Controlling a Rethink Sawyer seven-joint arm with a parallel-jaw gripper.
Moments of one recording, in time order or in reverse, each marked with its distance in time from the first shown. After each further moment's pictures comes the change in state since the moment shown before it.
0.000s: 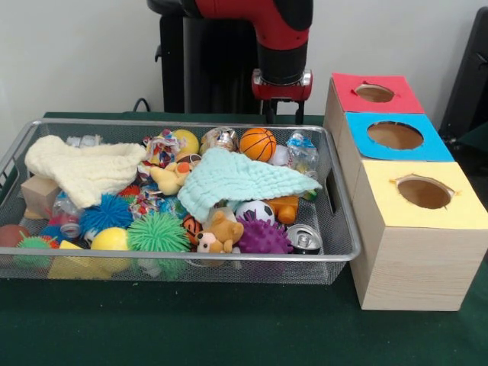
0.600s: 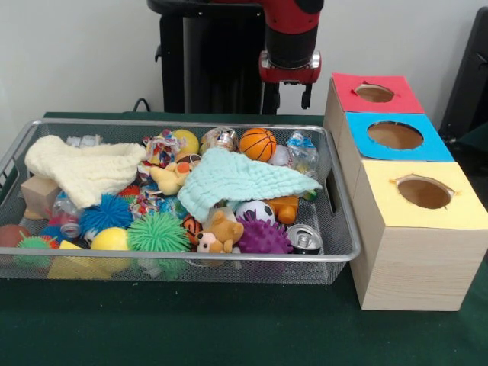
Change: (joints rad) arm 0.031 -0.084 0.001 0.001 0.000 0.151 0.000
